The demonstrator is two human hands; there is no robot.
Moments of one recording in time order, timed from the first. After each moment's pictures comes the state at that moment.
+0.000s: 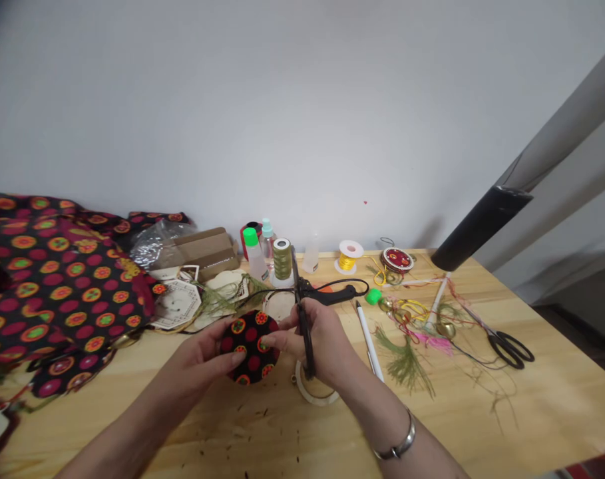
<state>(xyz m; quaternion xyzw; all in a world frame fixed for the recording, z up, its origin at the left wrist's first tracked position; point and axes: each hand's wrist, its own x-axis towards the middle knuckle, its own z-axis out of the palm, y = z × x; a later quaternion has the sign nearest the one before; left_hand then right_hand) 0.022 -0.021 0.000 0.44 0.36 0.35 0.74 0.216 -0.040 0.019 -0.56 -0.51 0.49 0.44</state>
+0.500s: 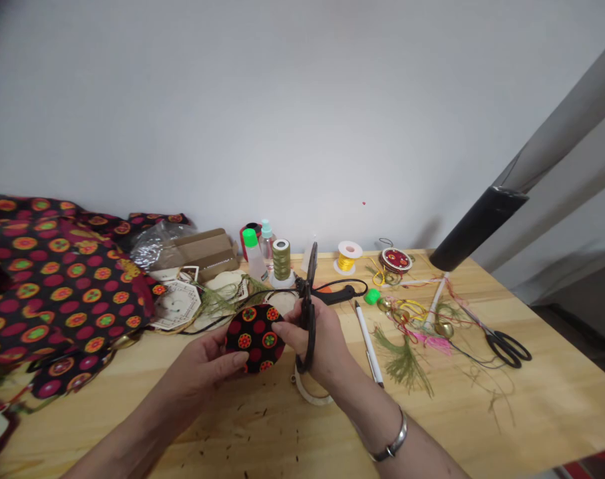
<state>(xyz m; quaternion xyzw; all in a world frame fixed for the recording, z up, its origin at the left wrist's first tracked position) 0.032 -0.026 0.003 0.40 0.38 0.36 0.76 0.209 -0.039 0.010 -0.54 -0.46 0.48 0.53</state>
